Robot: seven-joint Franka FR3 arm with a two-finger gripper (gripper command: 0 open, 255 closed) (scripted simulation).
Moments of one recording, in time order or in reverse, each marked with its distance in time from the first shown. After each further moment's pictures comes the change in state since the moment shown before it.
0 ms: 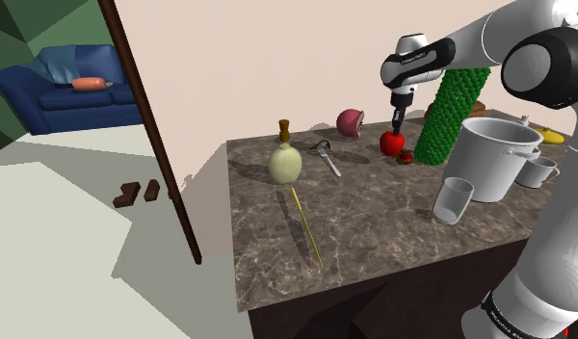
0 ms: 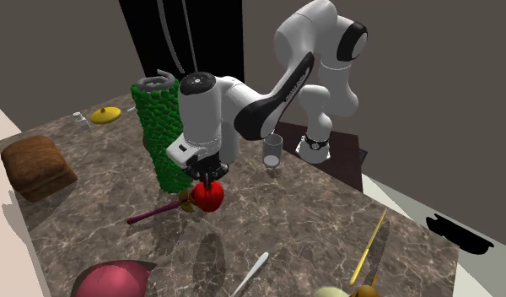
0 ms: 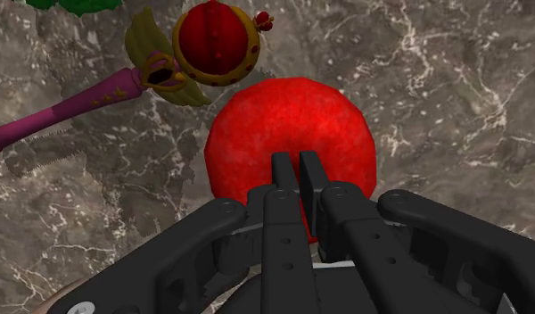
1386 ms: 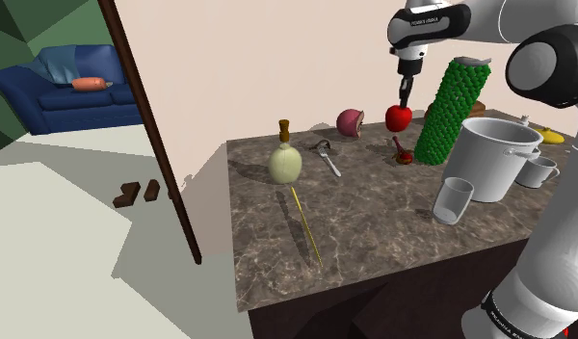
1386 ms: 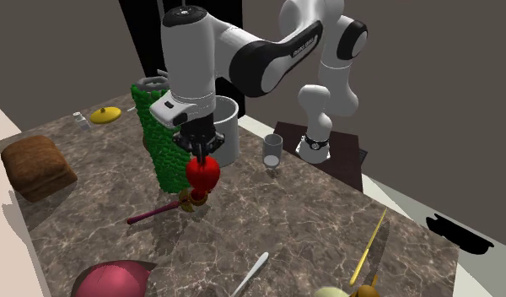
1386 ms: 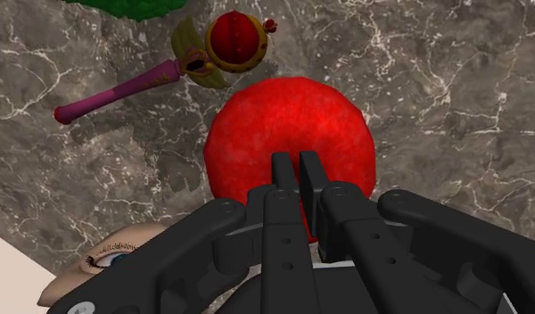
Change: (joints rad) arm -0.004 -0.018 -0.005 0.262 -0.001 -0.278 -0.022
